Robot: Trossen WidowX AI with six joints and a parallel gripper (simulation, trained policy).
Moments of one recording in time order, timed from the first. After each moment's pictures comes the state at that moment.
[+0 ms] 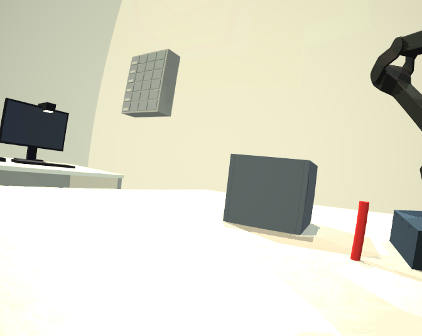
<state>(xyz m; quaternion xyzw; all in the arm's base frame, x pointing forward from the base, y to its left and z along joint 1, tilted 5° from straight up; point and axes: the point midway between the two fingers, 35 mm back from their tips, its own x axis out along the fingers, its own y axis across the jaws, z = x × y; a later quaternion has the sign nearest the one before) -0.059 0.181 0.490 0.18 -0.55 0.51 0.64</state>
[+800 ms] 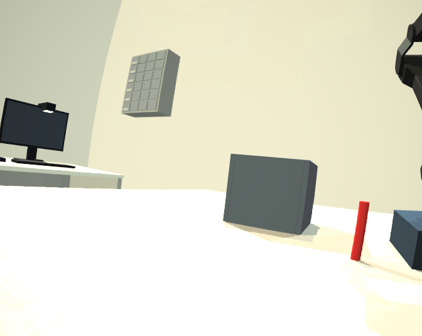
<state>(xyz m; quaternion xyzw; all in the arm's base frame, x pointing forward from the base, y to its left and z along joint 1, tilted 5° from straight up) 0.020 0.303 0.447 0.10 -0.22 0.64 0.73</state>
